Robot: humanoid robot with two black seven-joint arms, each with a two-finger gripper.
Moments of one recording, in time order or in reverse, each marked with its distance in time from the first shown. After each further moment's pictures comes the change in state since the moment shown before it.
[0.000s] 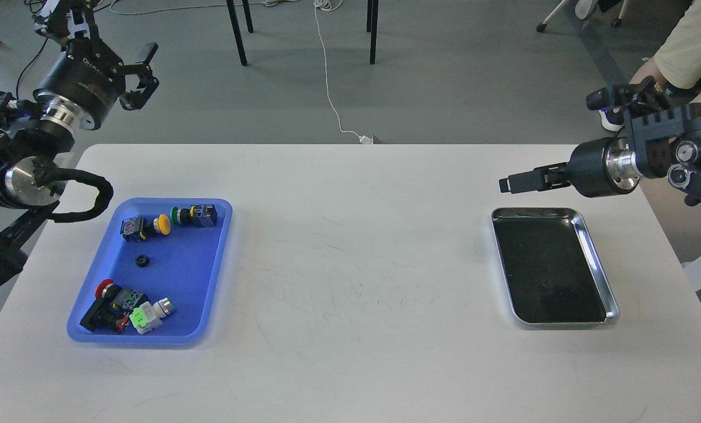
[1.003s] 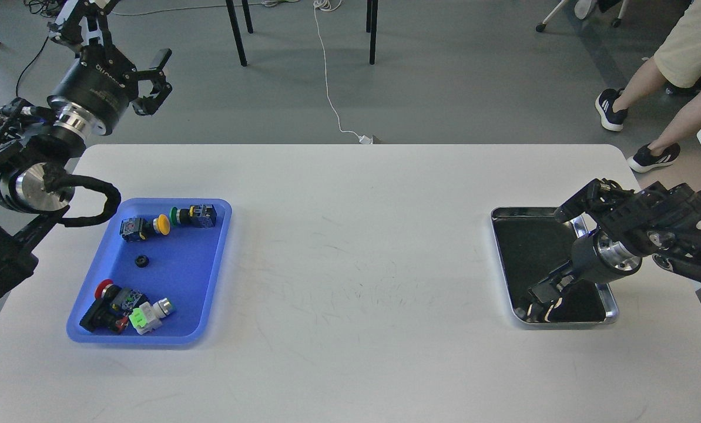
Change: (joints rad) left arm 0.013 -0.024 -0.001 0.008 0.005 -0.014 -0.001; right arm -0.133 0.053 -0.151 0.005 -0.242 0.000 0.065
